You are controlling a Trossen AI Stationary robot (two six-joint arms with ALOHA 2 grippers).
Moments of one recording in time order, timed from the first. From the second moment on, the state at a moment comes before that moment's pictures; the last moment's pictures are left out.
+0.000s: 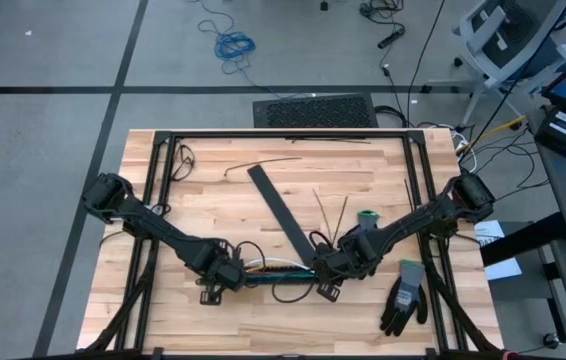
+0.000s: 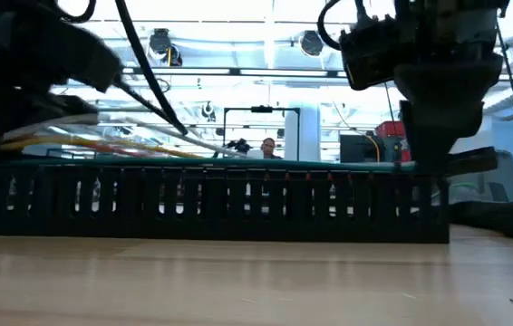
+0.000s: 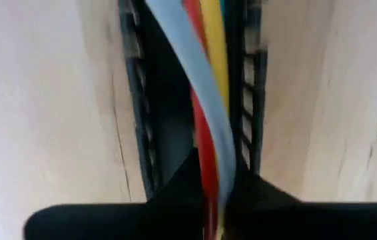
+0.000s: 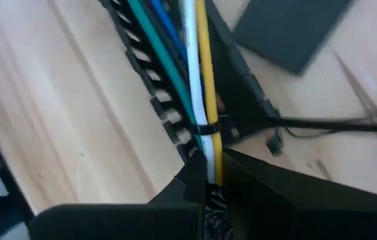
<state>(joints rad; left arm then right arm) -0.52 1.65 1.01 -0.89 0.10 -0.47 0.42 1.73 1.10 -0.63 -0.04 0.97</state>
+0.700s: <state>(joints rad) -0.53 1.65 1.01 -0.85 0.14 -0.46 0.40 1.73 1.07 -0.70 -0.02 0.93</state>
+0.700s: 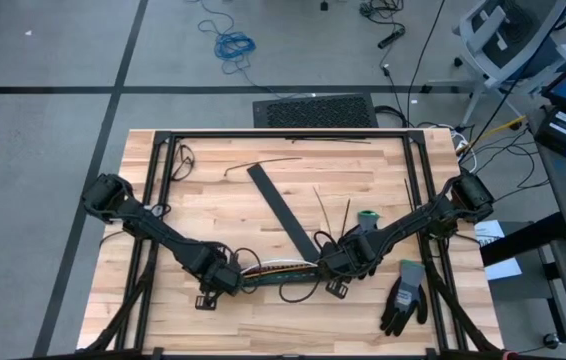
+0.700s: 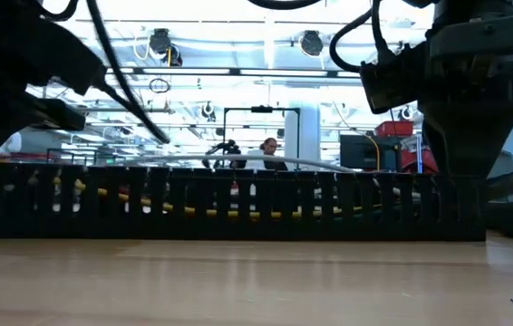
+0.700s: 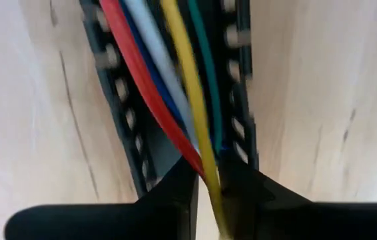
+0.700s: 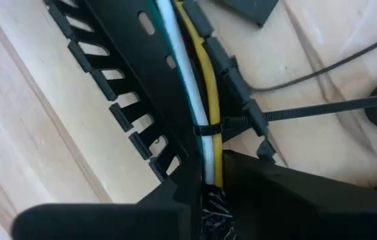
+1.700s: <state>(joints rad) -0.53 1.65 1.01 -0.96 0.18 -0.47 0.40 1.73 1.08 -0.71 0.03 0.87</state>
